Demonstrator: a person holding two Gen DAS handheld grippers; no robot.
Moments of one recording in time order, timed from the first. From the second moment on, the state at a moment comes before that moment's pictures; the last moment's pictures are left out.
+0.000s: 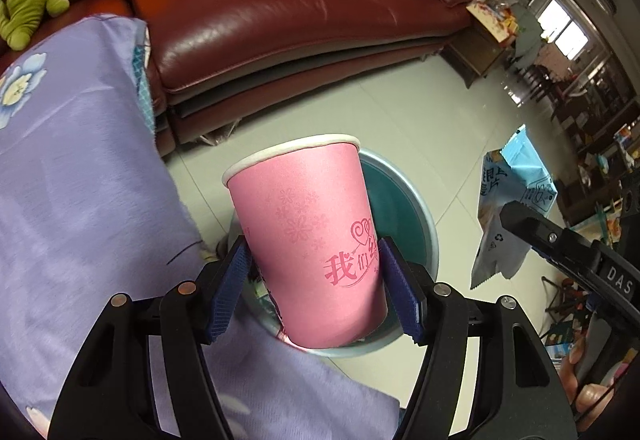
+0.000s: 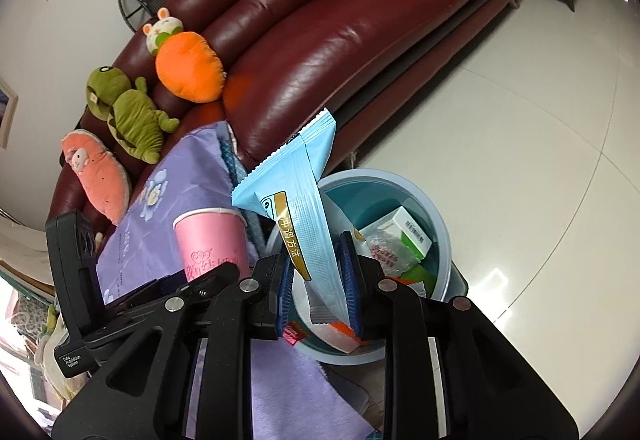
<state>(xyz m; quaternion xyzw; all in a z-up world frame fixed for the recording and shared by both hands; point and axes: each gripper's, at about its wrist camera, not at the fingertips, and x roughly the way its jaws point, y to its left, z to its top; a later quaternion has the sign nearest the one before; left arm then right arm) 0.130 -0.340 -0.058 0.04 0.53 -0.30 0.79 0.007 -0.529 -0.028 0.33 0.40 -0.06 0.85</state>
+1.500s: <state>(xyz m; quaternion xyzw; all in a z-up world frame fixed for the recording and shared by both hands) 0.113 -0.271 -0.077 0.01 0.56 -0.26 0.78 0.031 -0.491 -0.040 0.29 0.46 -0.08 0.83</state>
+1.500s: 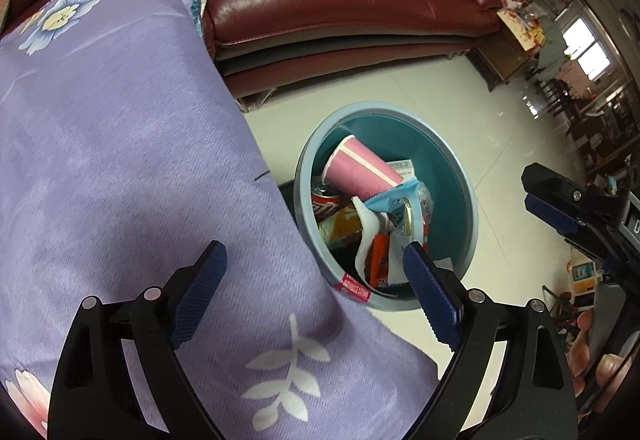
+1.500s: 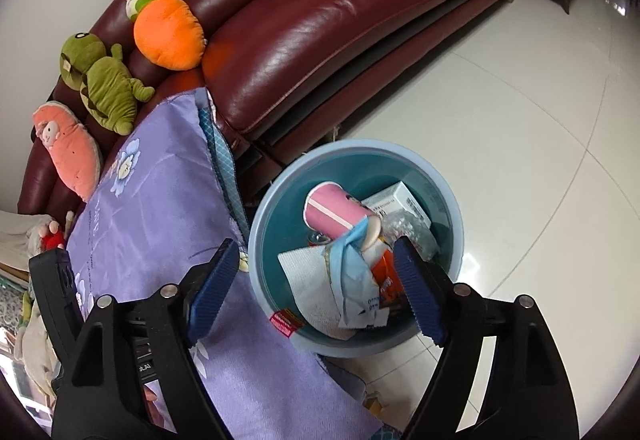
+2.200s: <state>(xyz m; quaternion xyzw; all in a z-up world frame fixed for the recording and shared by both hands) 0.084 -0.196 -0.038 -0.03 0.54 -0.23 0.81 0.014 -0.422 0.001 0.26 0.46 -0.05 0.85</state>
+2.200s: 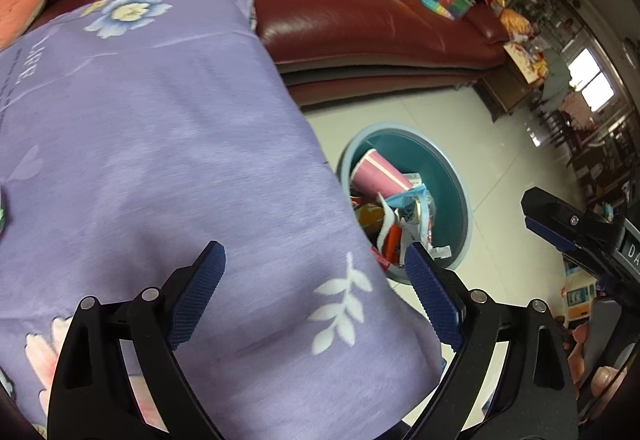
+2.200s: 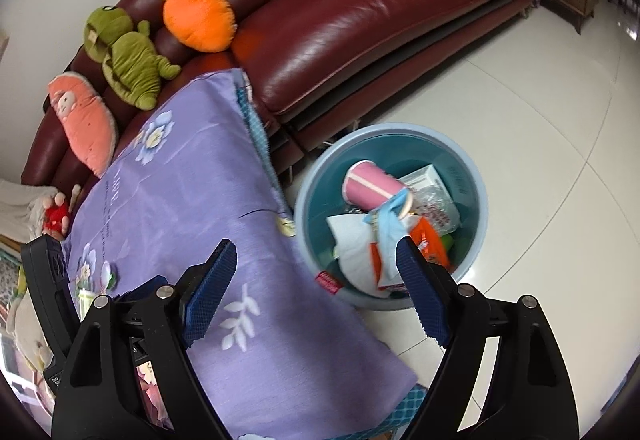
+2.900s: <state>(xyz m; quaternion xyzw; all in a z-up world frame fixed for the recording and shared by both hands) 0.043 -0.036 -0.018 -0.10 0.51 -0.13 0.84 0.021 -0.266 0.016 0.17 0.50 0.06 0.85</state>
